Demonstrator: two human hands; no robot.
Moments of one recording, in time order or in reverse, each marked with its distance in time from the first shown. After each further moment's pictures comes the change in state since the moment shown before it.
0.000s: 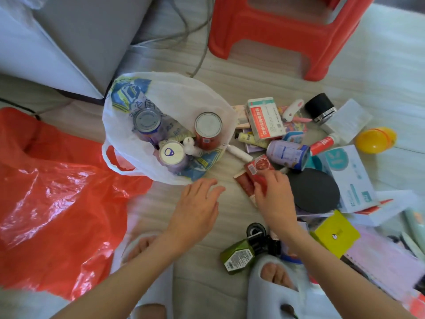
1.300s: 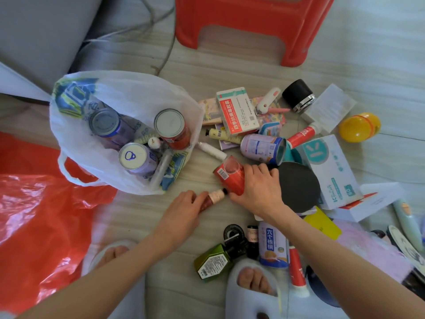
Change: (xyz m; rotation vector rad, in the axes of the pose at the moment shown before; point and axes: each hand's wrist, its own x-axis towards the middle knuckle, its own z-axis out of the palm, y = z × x) left_hand 0.016 0.008 0.054 -0.002 -0.378 -0.084; right_hand 0.037 0.047 -0.006 -0.409 -0.311 -0.125
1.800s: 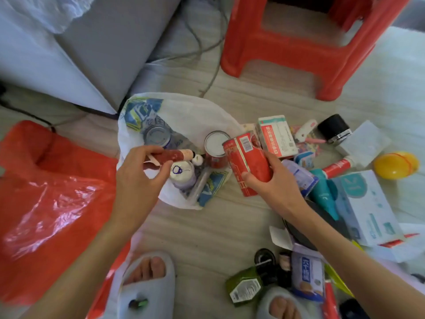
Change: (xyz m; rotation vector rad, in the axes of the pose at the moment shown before) left_hand -0.030 -0.078 -0.145 -0.448 0.762 -0.362; right_hand 0.008 -0.076 -0.079 0.911 0.062 0.010
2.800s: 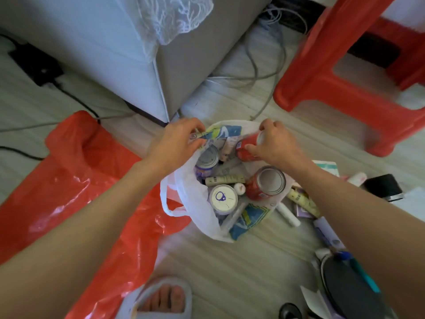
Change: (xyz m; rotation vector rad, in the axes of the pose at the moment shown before) left_hand 0.117 -0.064 -0.019 0.197 -0.186 0.113; right_hand 0.155 -0.098 0.067 -0.820 -0.011 -0.214
